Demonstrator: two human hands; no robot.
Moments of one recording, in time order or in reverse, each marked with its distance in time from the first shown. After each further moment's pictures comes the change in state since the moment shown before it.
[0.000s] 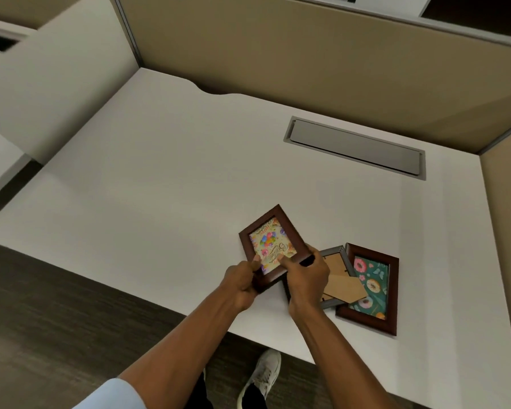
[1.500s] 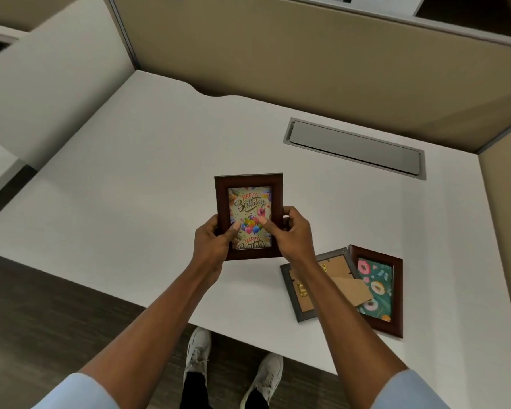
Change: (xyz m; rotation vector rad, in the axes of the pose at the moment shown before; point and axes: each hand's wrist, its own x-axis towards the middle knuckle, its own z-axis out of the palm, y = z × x) left_hand 0.000 0.082 -0.023 0.296 -0.036 0.666; right_hand 0.047 -0.047 0.049 -0.144 -0.451 -0.196
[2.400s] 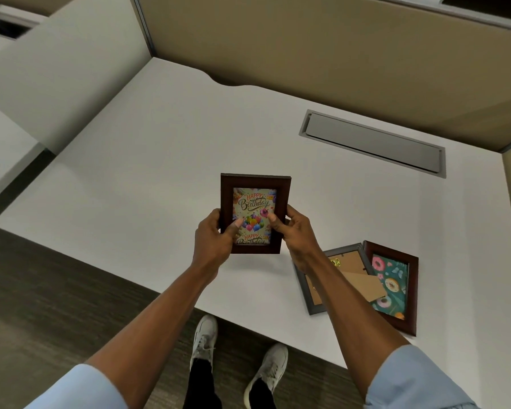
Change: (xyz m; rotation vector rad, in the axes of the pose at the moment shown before) left_hand -0.004 -0.009 -0.037 0.287 0.046 0.184; right_hand 0.007 0.020 0.021 0.215 -0.220 0.015
